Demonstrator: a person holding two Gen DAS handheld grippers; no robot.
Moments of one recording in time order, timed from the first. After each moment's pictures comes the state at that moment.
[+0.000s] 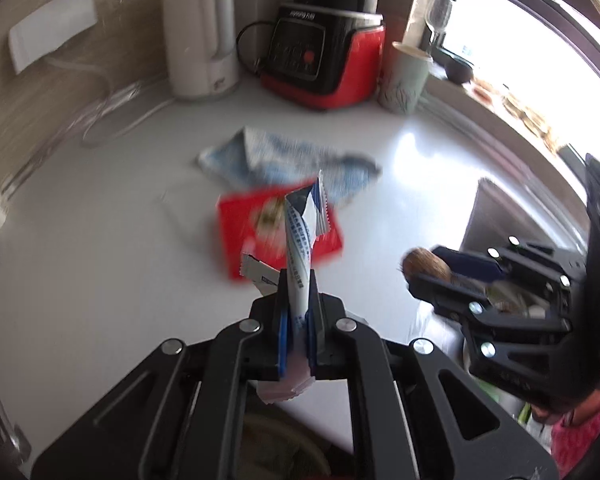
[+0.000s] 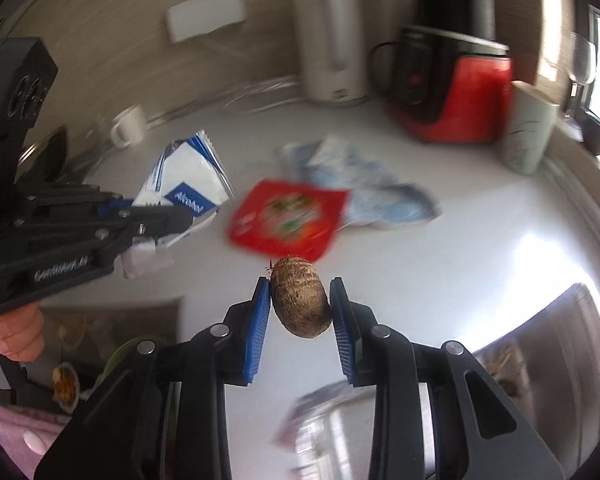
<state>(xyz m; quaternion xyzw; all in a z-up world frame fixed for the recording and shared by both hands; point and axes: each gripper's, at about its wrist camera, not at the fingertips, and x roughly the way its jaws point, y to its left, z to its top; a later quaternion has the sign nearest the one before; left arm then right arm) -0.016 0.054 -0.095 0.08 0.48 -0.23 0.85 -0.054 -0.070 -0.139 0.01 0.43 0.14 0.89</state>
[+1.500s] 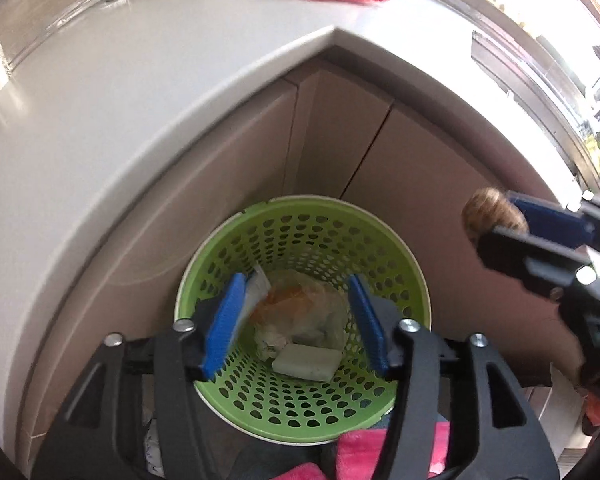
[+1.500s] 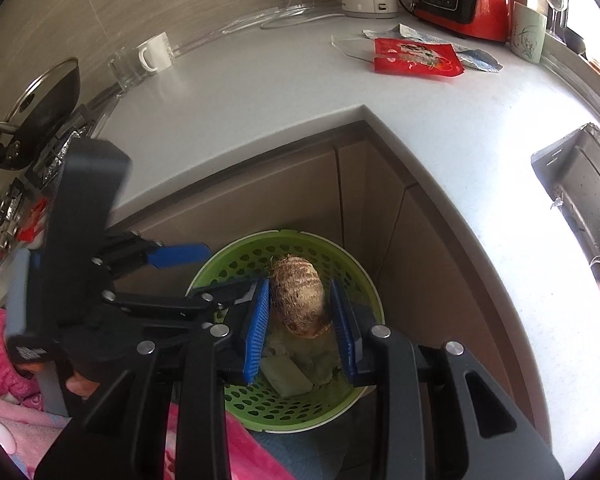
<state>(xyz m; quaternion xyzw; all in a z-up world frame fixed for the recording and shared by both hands) -0.139 0.213 -0.239 0.11 0.55 -0.26 0.78 -0.194 0.110 -0.211 0.06 0.50 0.06 0.86</state>
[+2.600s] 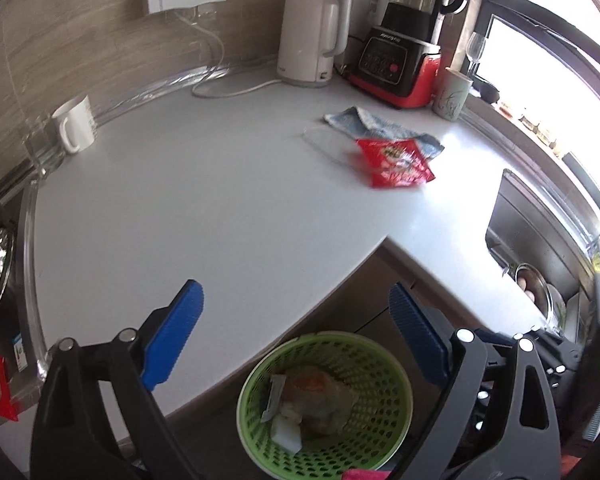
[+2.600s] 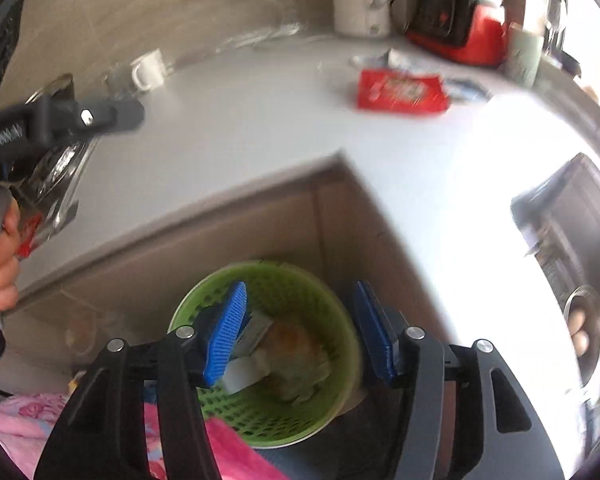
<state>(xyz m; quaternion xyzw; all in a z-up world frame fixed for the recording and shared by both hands) -0.091 0.236 -0.101 0.04 0.44 -0.18 0.88 -0.173 0.086 -0.176 0.04 0.47 0.05 0.88</state>
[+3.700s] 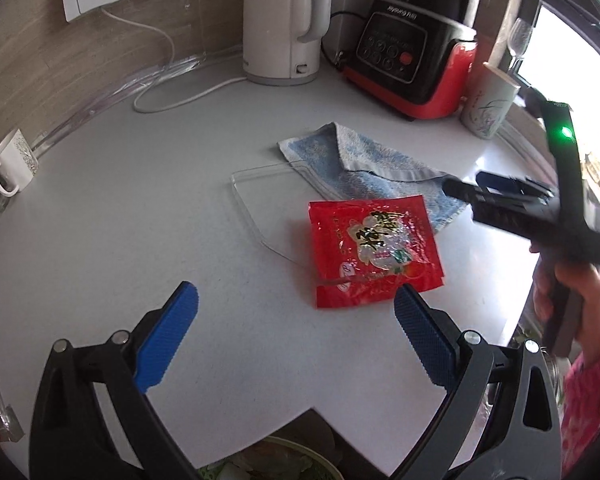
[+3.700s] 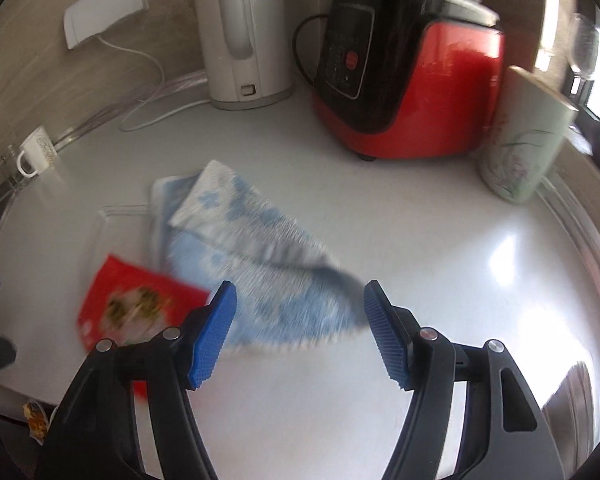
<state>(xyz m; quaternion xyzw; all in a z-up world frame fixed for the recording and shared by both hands) 0.052 0.074 -0.136 0.04 0.48 -0.13 0.87 0.107 -0.136 -0.188 0.00 0.45 0.04 0.89</state>
